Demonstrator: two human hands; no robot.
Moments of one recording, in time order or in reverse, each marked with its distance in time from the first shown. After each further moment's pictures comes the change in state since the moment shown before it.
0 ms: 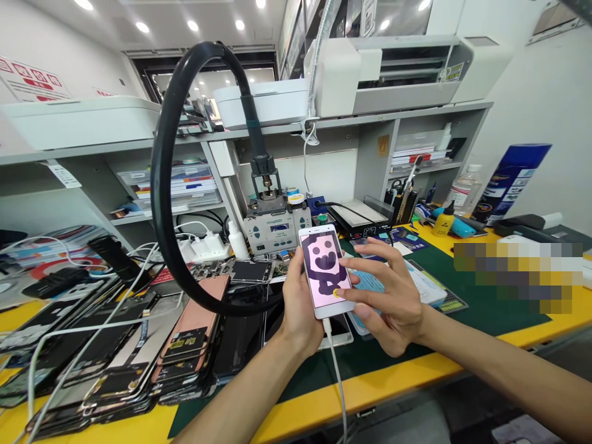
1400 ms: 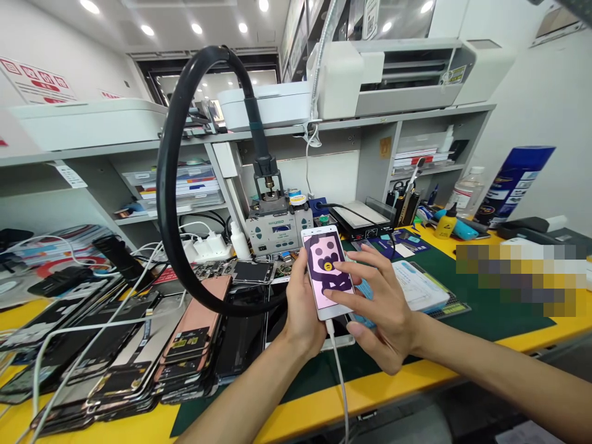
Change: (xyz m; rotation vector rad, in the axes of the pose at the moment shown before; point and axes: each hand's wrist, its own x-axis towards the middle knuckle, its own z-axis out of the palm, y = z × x) left_hand -0.001 -0.002 0.004 -0.038 0.028 0.061; right_hand -0.007 -0.010 0.009 0.021 -0.117 0.030
